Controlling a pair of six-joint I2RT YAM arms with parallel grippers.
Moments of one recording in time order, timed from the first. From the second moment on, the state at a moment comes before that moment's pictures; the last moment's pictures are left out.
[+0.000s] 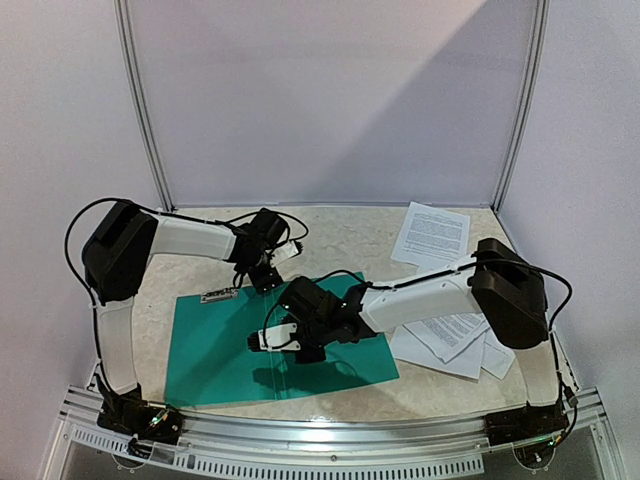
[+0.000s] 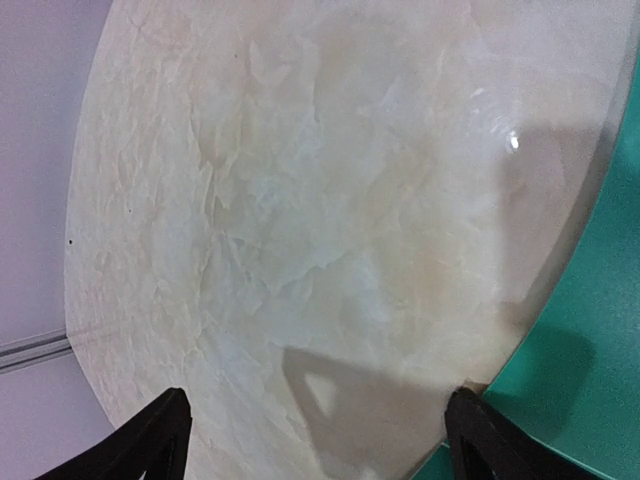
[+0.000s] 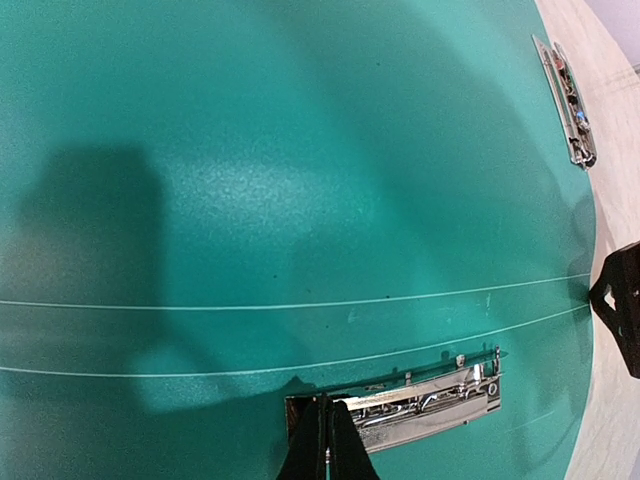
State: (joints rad) left arm -0.62 2.06 1.33 -0.34 -0.41 0.57; right arm 1.18 2.19 1.48 -0.26 0.02 -0.68
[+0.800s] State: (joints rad) left arm -0.62 2.06 1.33 -0.34 -0.41 0.57; right arm 1.19 2.23 1.60 -0.42 0.07 -0.70
